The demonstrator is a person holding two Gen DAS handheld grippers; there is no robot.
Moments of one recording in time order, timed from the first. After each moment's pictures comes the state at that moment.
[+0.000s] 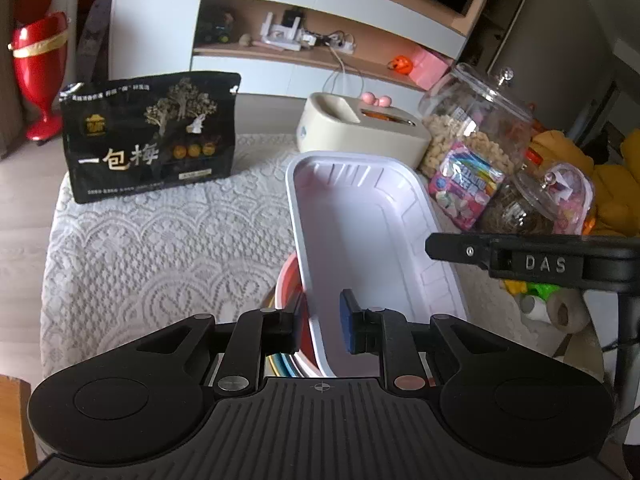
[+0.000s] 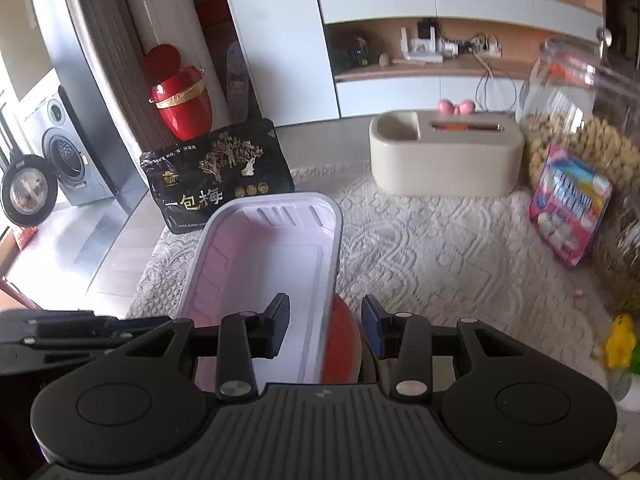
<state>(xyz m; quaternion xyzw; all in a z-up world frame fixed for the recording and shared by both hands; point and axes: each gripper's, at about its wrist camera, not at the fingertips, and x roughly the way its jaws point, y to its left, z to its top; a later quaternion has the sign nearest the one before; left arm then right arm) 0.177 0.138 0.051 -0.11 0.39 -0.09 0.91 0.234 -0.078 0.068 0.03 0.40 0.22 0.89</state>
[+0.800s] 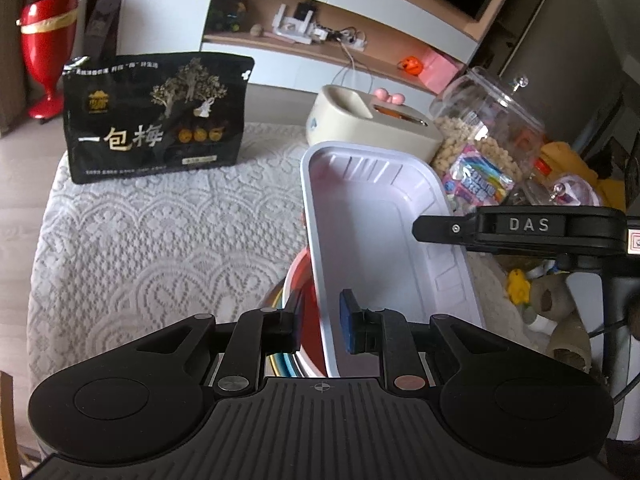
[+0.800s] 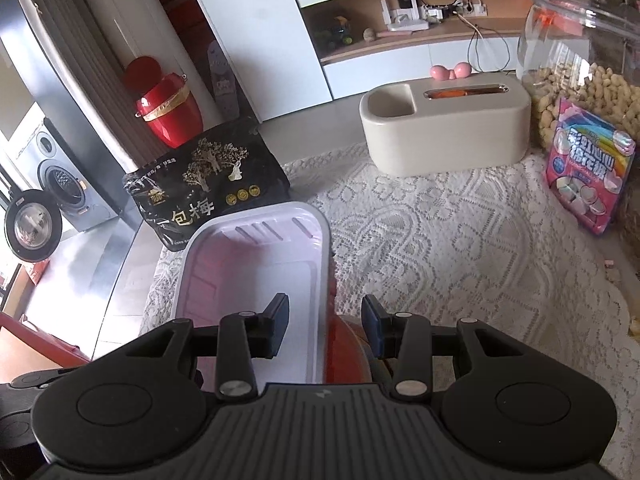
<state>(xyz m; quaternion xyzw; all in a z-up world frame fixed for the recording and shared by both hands) 0.190 0.147 0.035 -0.15 0.40 -0.09 0.90 0.268 -0.077 0.050 0.09 0.43 0.21 0.87</state>
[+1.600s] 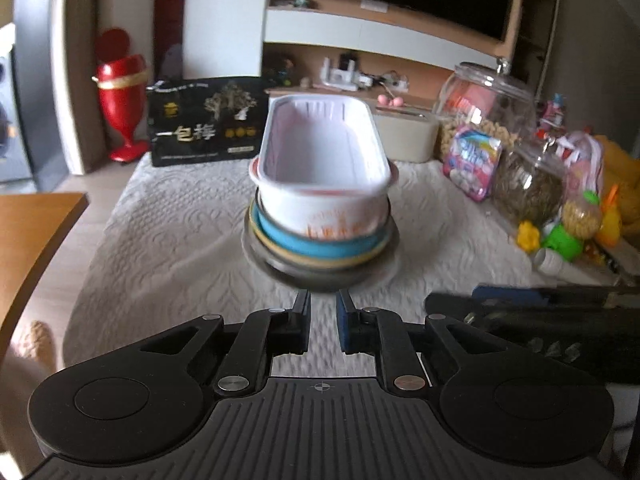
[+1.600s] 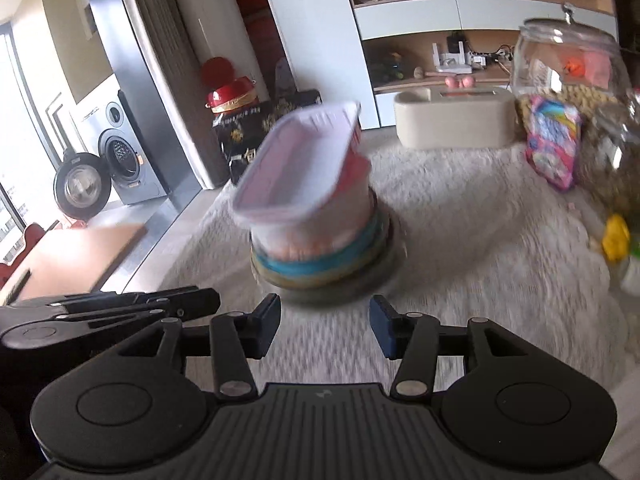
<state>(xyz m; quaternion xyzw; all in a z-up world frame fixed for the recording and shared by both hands) -0.003 0.010 0.020 -0.07 0.32 0.06 0.94 0.052 -0.159 0.011 0.05 0.36 0.29 0.89</state>
